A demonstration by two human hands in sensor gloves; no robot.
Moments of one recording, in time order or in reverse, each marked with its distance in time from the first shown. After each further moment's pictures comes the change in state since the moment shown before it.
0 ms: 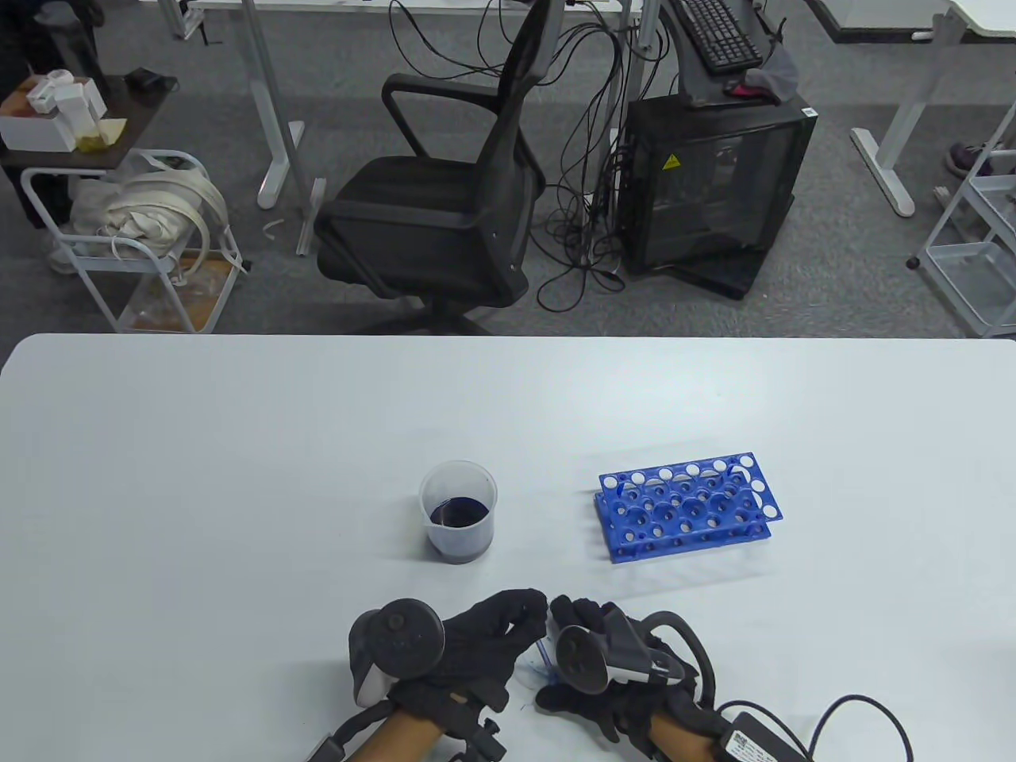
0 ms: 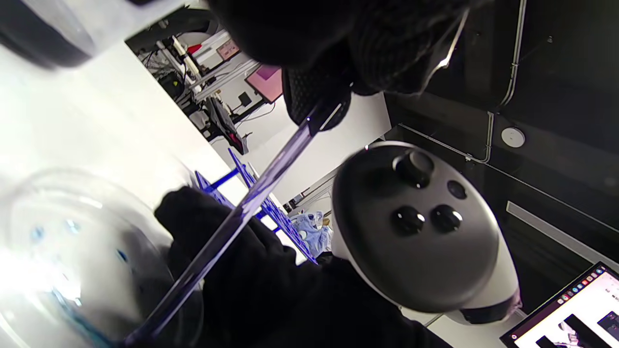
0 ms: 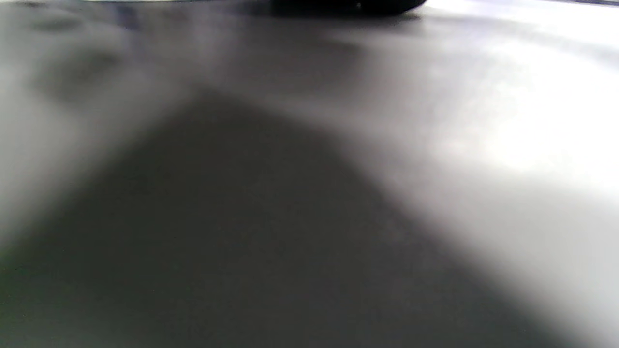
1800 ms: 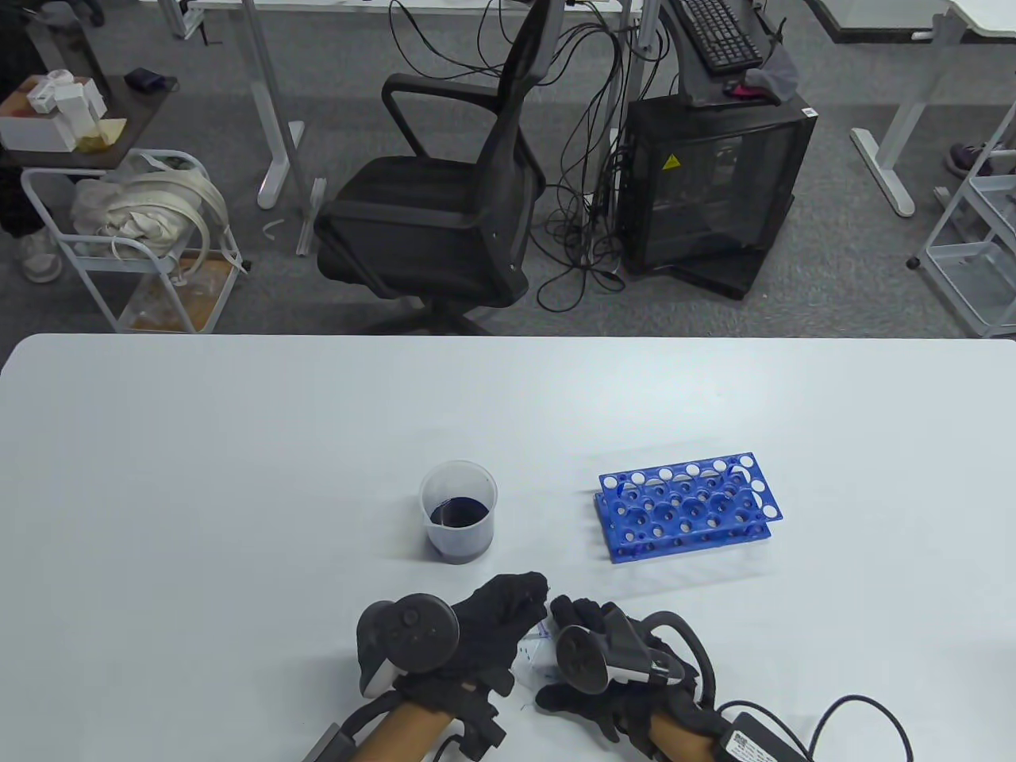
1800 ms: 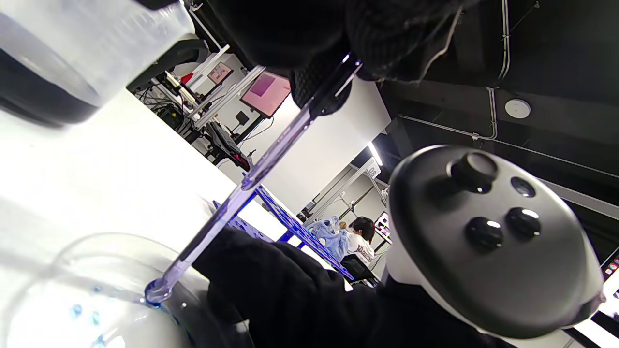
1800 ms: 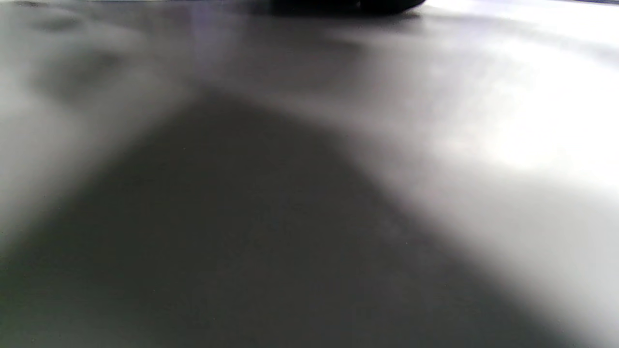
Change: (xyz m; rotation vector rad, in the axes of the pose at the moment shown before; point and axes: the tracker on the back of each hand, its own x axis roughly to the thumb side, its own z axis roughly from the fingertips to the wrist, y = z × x) left_hand 0.005 0.010 -0.007 0.045 -0.022 -0.197; right_hand 0.000 0.000 0.000 0.002 -0.001 -0.002
